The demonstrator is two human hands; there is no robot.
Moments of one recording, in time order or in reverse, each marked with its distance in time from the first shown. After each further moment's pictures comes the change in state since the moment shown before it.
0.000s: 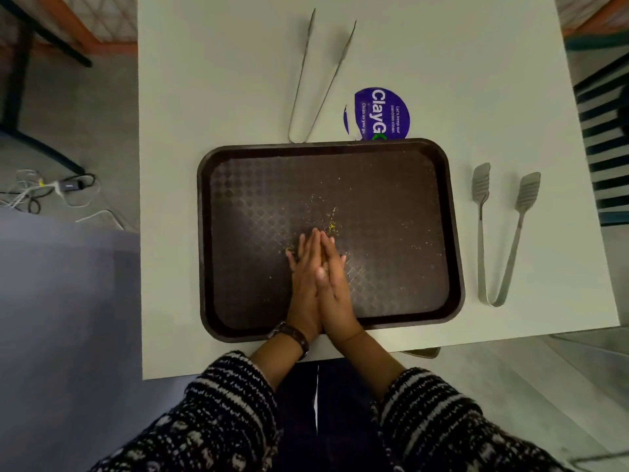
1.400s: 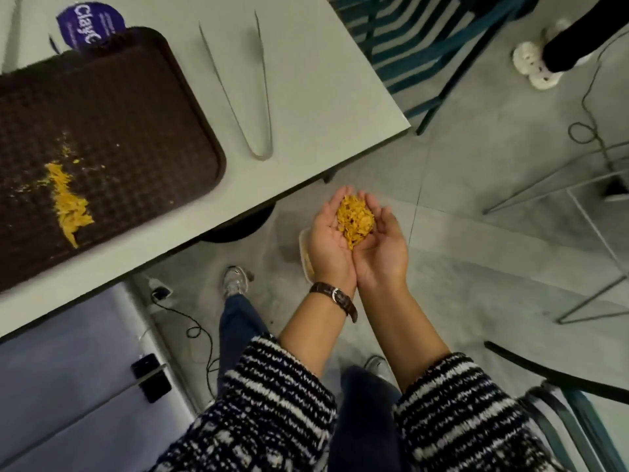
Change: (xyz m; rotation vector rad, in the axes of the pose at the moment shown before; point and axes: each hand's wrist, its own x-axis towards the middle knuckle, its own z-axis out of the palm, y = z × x) left_hand -0.170 0.196 0.283 -1.515 -0.206 -0.533; right_hand -0.172 0.153 -0.313 1.468 0.620 -0.056
